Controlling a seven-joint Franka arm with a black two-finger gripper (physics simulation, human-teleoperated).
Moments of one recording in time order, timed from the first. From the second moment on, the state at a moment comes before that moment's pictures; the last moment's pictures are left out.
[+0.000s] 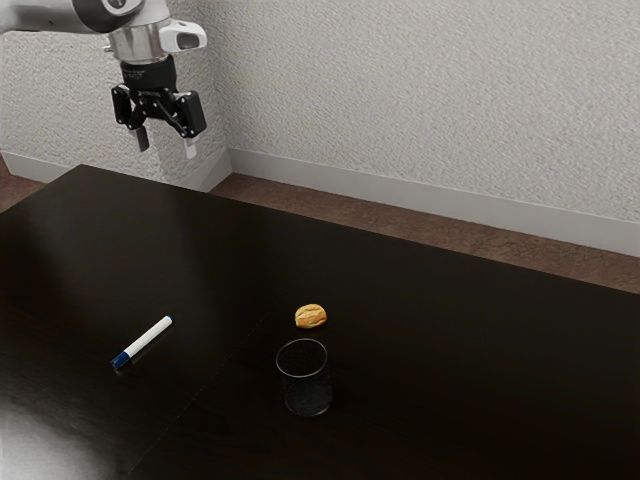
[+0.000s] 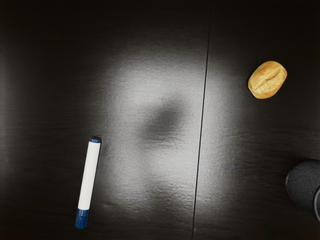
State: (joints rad) arm 0.02 0.18 0.08 -1.34 0.01 1.46 0.02
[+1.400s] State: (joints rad) arm 0.01 0.09 0.19 -2.25 0.03 2.28 0.13
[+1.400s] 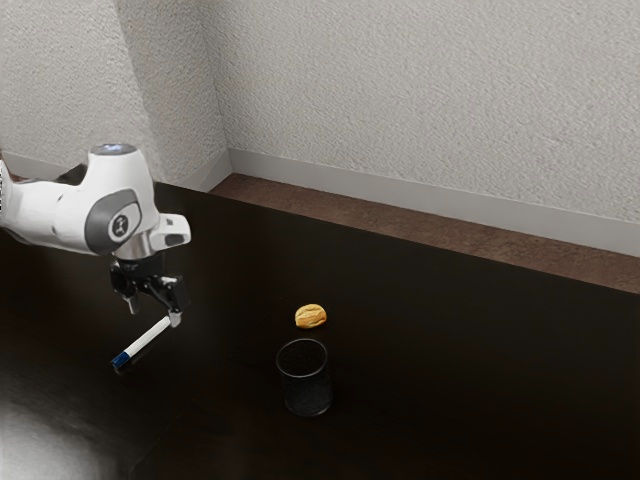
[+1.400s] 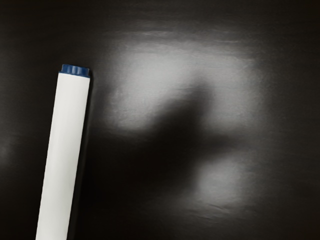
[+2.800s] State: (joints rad) arm 0.02 0.35 0.27 -2.11 -0.04 2.38 0.46
